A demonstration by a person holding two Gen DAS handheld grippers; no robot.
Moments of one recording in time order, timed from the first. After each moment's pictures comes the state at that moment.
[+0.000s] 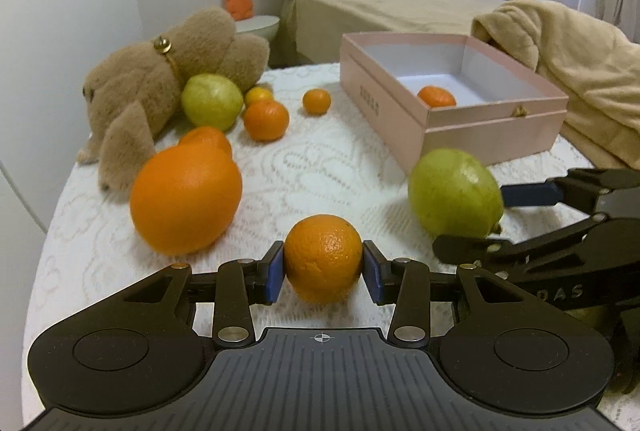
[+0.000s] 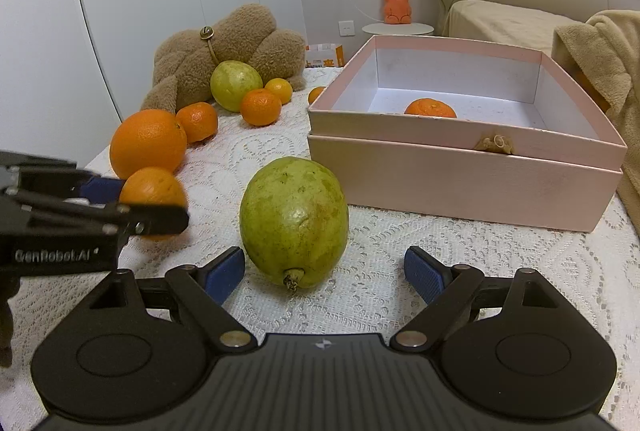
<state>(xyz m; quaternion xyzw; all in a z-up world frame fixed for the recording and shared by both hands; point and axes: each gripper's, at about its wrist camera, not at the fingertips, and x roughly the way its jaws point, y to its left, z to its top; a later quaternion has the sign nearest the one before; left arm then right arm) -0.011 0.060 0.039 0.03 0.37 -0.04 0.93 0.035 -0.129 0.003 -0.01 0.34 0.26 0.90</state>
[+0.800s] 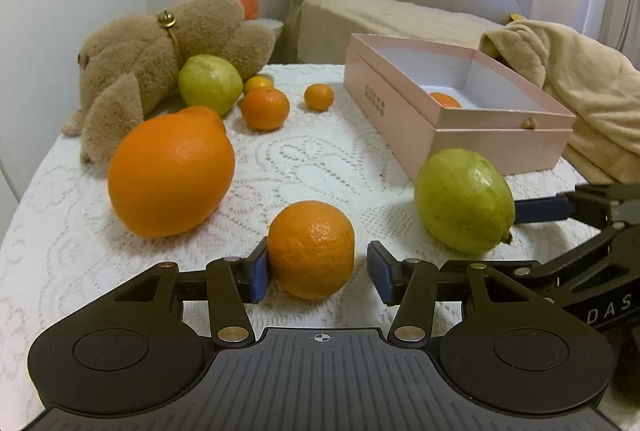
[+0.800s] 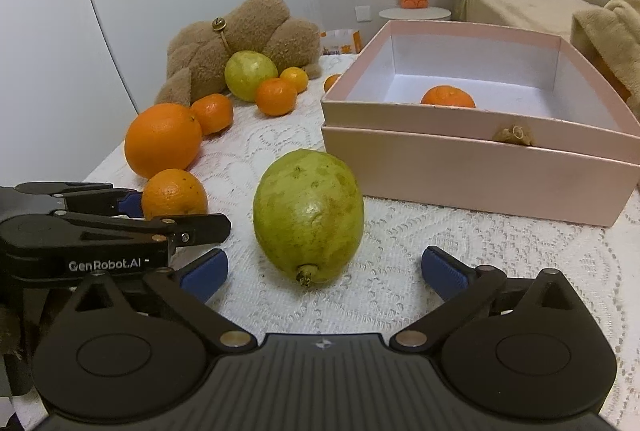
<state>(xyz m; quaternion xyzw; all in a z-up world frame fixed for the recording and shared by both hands) -0.011 0.070 0.016 -0.02 0.35 -0.04 0.94 0.041 -0.129 0.005 -0.01 0.37 0.29 0.88</state>
